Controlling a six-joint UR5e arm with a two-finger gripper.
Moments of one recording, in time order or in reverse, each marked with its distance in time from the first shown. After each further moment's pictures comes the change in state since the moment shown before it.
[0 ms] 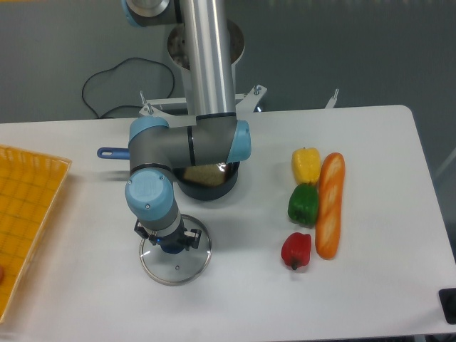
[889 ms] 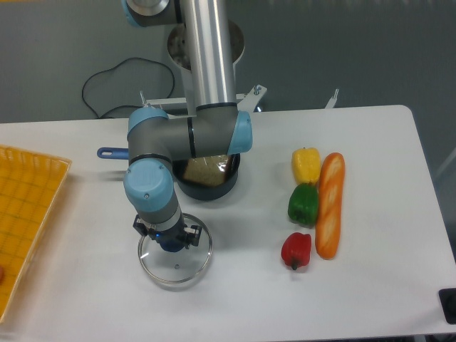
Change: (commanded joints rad) arm 0.009 0.055 0.009 -0.011 -0.003 0.009
